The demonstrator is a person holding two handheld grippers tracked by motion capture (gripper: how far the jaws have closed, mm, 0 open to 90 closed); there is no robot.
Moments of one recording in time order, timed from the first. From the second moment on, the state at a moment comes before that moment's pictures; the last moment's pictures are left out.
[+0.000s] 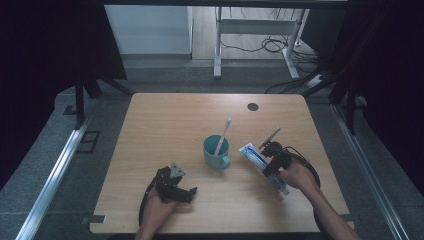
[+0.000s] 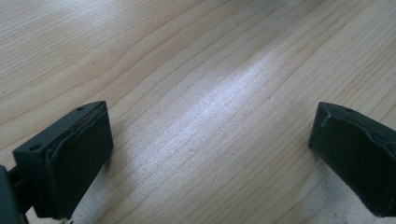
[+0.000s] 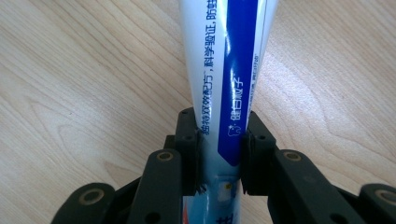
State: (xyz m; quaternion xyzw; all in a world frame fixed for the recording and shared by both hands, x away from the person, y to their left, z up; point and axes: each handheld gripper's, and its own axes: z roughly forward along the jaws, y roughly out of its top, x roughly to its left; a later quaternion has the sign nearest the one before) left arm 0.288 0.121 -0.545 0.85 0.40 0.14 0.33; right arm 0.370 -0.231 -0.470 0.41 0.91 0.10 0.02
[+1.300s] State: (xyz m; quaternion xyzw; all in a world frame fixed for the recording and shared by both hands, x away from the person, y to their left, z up) left arm 0.288 0.121 -0.545 0.85 0.40 0.14 0.33; right arm 0.343 -0.251 -0.441 0.38 0.87 0.29 0.10
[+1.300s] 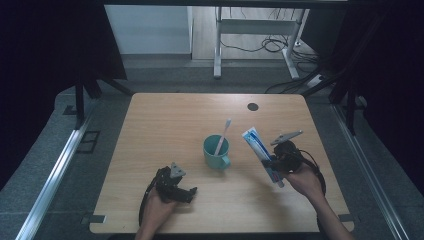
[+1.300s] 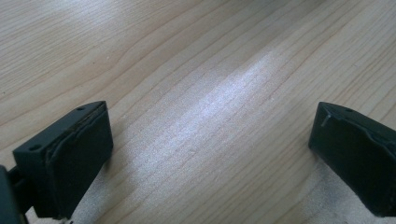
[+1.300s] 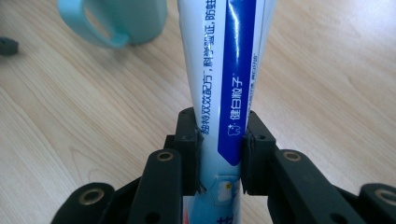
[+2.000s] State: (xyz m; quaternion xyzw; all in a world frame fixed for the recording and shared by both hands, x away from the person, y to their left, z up) left arm 0.288 0.122 -0.545 0.85 0.40 0.14 0.33; right arm 0.337 -0.245 -0.427 0.36 0.84 0.38 0.14
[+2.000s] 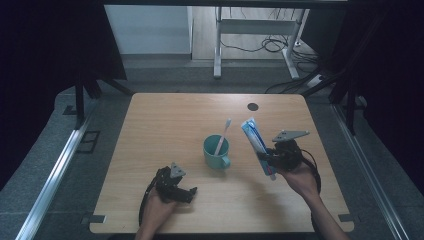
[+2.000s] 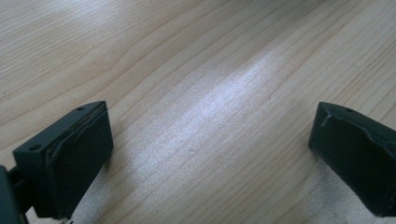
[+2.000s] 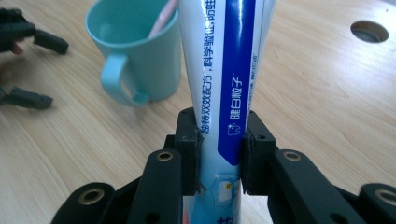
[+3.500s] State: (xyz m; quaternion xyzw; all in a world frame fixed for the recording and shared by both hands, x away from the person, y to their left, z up) left arm 0.288 0.122 -0.545 0.85 0.40 0.14 0.32; right arm 0.359 -0.195 -0.405 0.33 0.80 0.48 0.14
